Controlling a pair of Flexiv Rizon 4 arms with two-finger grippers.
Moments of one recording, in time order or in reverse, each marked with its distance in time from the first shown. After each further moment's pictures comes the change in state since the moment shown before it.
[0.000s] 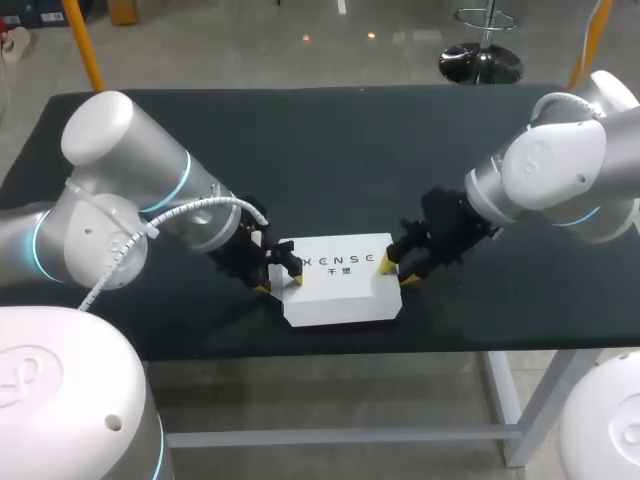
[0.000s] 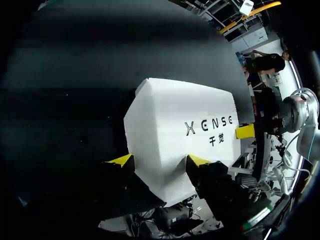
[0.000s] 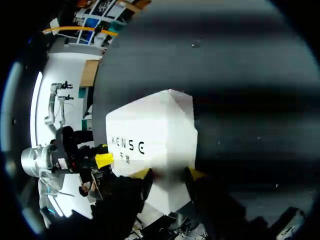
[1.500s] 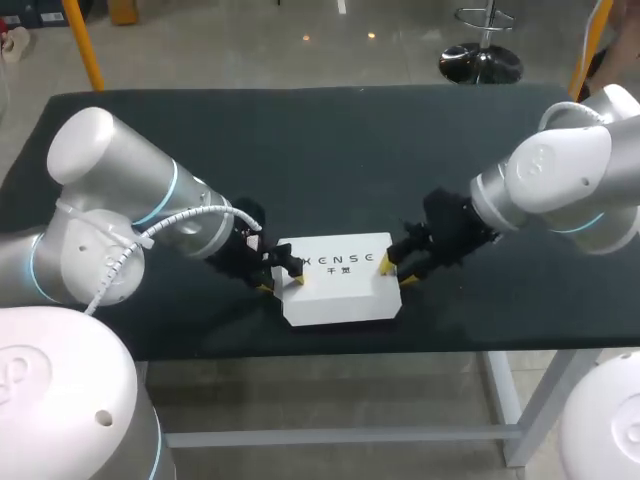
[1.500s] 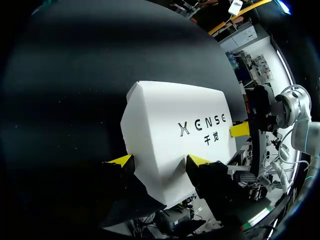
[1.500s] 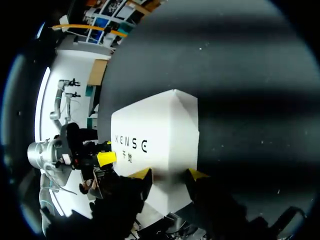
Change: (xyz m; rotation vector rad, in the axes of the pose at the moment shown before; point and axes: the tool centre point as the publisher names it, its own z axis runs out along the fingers) left arm 0.004 -0.003 0.002 0.043 0.075 0.062; right arm 0.001 0.001 0.001 -0.037 0.050 -0.058
